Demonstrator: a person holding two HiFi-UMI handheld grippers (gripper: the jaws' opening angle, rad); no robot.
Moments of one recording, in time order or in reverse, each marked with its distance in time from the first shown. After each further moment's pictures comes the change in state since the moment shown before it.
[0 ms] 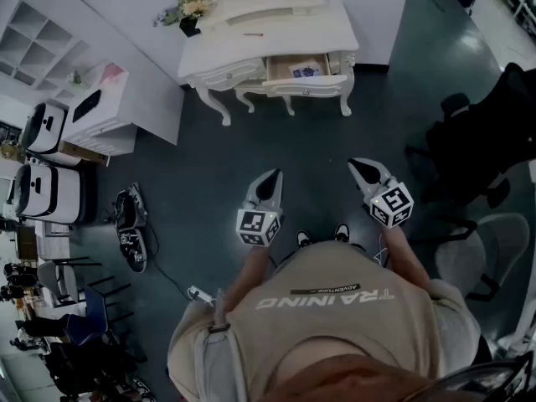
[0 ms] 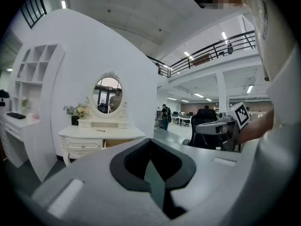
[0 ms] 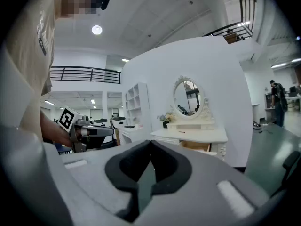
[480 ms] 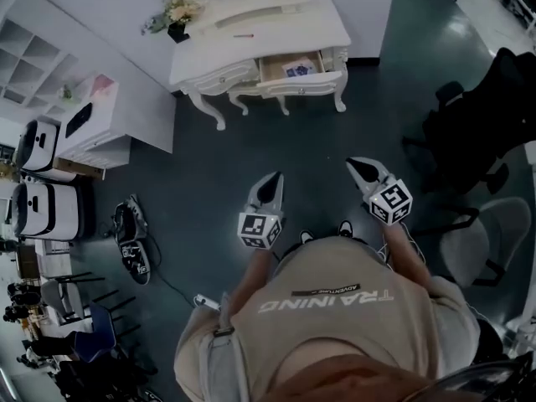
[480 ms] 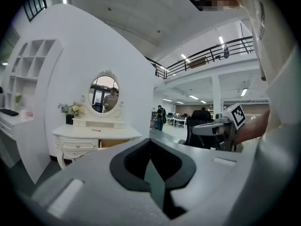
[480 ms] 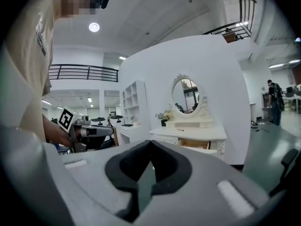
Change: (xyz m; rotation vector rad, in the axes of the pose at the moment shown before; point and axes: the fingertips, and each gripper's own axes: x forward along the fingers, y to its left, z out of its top) left arm 0.006 0.011 -0.015 -0.012 -0.030 -0.060; right arm 0.015 0.002 -0.012 -0.015 0.018 -0.028
